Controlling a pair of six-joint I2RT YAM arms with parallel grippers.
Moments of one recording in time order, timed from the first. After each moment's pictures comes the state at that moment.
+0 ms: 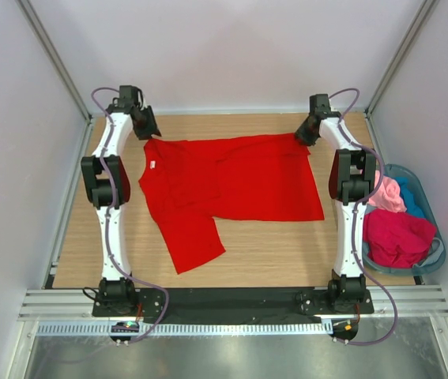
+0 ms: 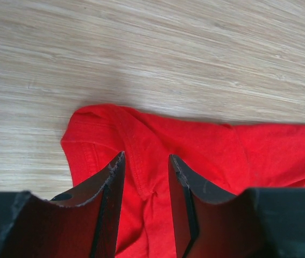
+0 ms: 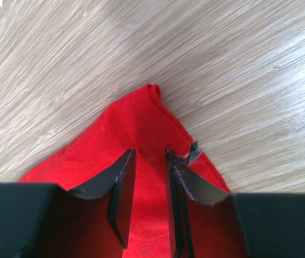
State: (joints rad) left arm 0.01 2.44 2.29 -0.78 0.18 -0.32; right arm 0.03 2.45 2.11 -0.60 0.04 0.67
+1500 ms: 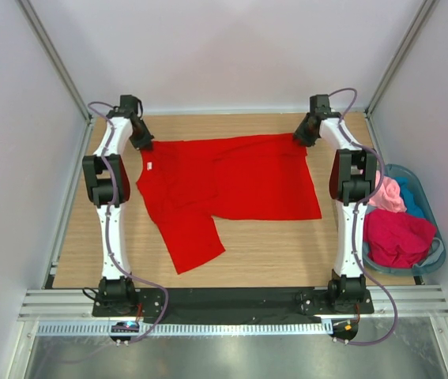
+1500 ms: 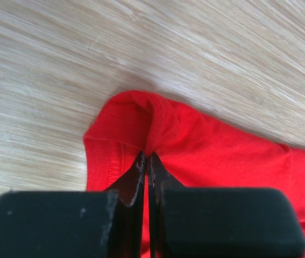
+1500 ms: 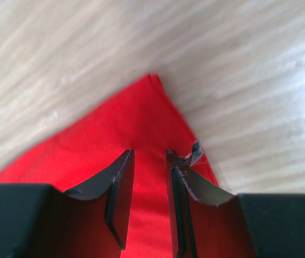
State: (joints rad) left arm 0.03 2.51 2.27 -0.86 0.05 -0.47; right arm 0.03 2.45 2.10 -0.59 -0.01 0.62
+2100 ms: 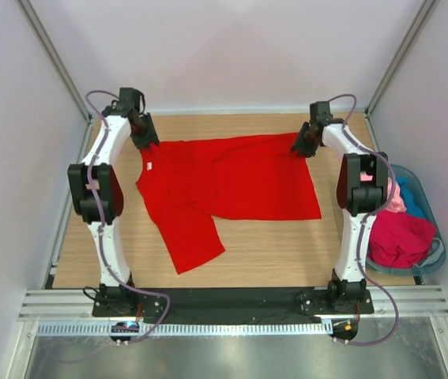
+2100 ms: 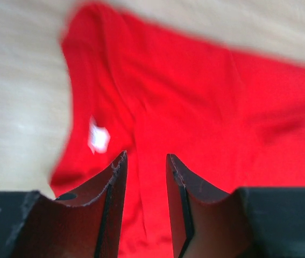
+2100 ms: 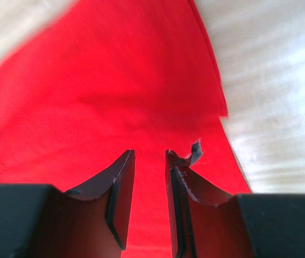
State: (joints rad) left arm -0.02 2.17 2.01 -0.86 0.08 -0.37; right arm 0.05 2.20 1.78 -0.58 -0.09 0.55
